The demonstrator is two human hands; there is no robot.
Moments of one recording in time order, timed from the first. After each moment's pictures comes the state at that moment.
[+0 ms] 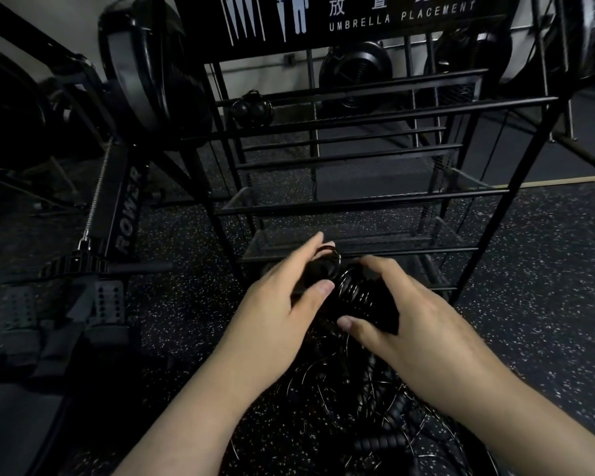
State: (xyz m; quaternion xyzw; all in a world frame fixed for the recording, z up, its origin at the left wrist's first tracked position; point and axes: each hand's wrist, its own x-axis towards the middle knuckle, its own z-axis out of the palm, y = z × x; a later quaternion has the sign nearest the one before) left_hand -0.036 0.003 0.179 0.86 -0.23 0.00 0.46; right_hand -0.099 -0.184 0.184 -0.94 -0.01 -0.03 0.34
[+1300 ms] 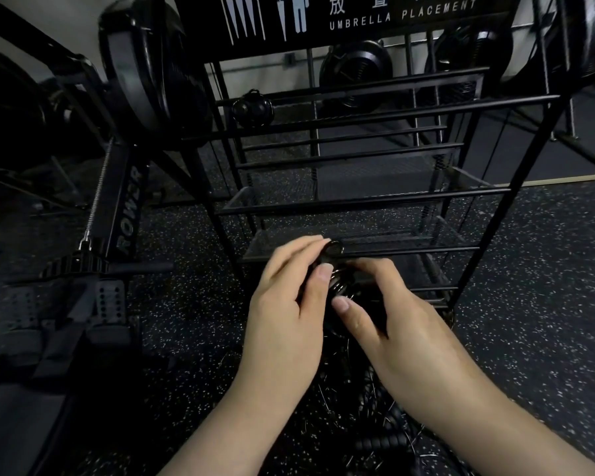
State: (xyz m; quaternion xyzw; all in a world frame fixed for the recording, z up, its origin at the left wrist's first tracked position) left_hand -0.055 -0.022 0.178 0.82 -0.18 0.18 0.52; right_hand -0.103 -0.164 0.180 -0.89 0.00 -0.07 0.45
